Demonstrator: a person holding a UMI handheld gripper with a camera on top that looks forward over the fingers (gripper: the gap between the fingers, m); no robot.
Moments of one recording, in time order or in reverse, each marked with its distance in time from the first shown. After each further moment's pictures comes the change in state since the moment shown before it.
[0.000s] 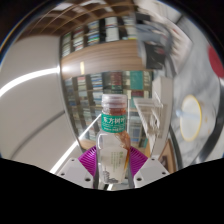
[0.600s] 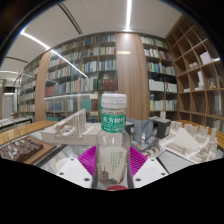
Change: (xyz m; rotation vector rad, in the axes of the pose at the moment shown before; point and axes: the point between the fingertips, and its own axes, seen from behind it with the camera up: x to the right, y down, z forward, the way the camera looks) arm 0.080 -0.218 -0.111 -0.014 0.606 -1.496
